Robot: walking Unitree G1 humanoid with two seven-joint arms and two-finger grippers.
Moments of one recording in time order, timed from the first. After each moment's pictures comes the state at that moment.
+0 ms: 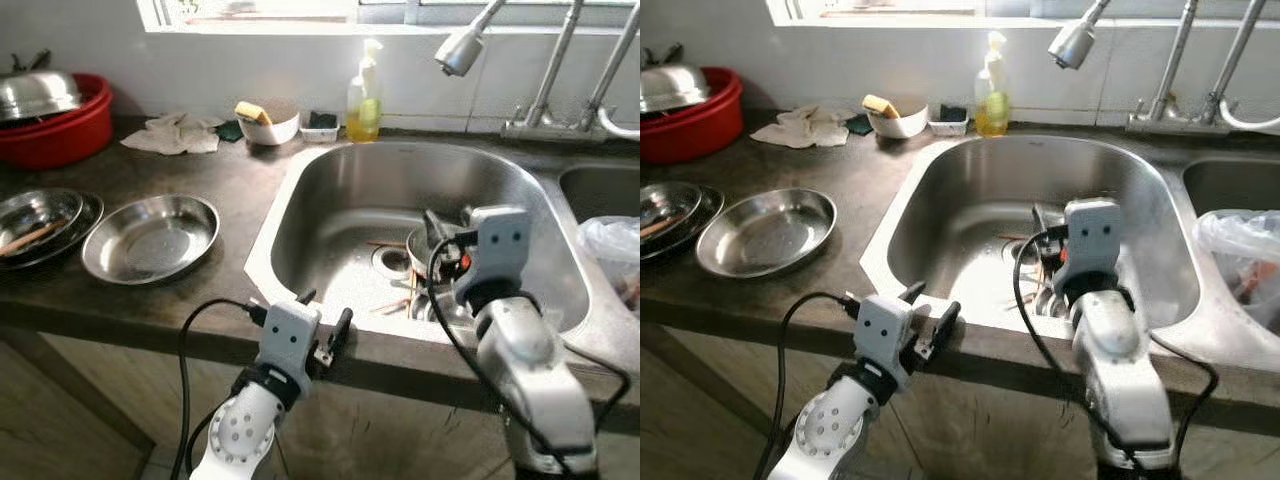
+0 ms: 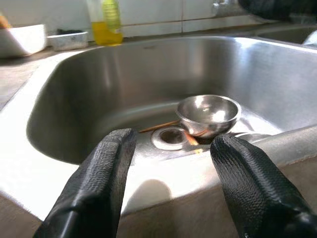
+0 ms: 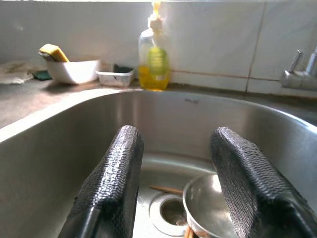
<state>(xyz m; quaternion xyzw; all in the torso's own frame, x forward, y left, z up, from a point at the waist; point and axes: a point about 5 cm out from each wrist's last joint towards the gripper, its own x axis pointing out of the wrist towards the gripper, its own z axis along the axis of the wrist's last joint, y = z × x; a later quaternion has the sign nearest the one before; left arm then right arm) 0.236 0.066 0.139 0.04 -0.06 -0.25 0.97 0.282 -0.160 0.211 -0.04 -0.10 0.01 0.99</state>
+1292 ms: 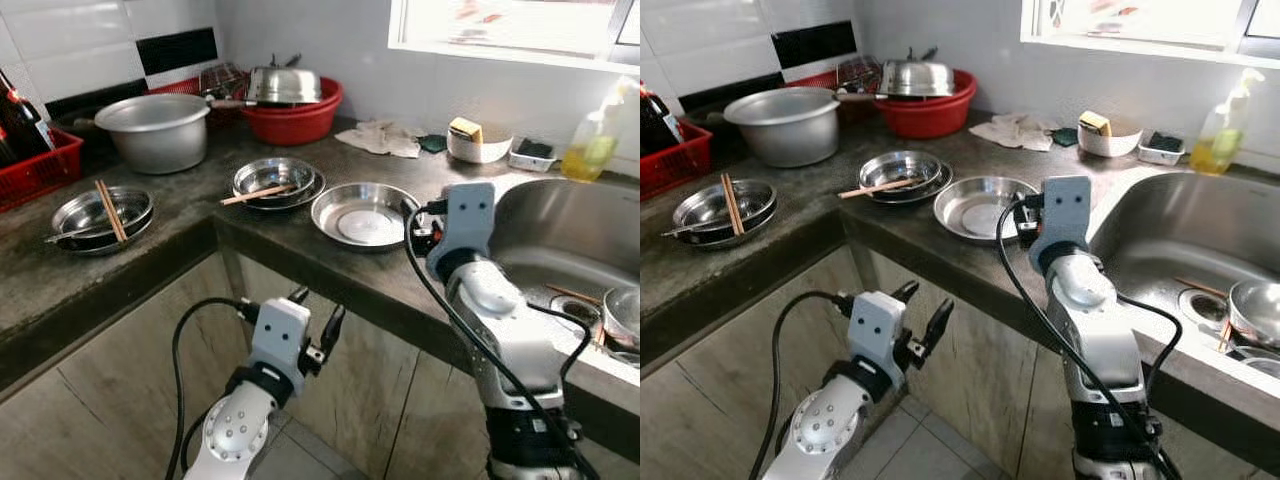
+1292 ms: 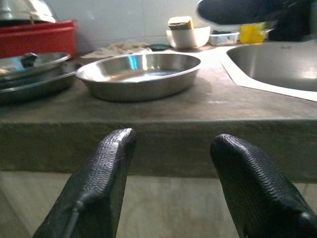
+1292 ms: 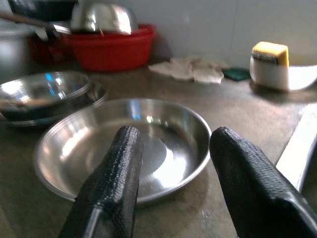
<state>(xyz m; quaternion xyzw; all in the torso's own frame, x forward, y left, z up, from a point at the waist) 0.236 0.071 0.133 0.04 -0.05 -0.24 0.97 0.335 -0.140 0.214 -0.01 -0.01 0.05 1.00</state>
